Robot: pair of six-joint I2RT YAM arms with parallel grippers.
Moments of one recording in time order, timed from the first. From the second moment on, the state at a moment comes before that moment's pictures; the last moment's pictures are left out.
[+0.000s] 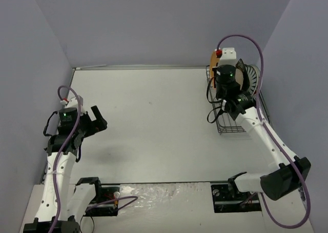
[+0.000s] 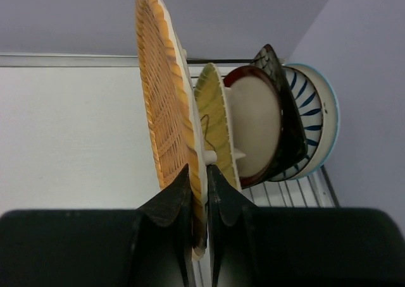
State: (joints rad) left arm 0.07 0.81 0.86 -0.74 0.11 -0.33; right arm 0.39 1.30 1.30 -0.31 0.59 -0.03
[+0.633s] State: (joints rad) left arm 0.07 0.84 0.79 -0.69 0.10 -0.30; right arm 0.22 1.63 1.32 -0.22 0.54 -0.12
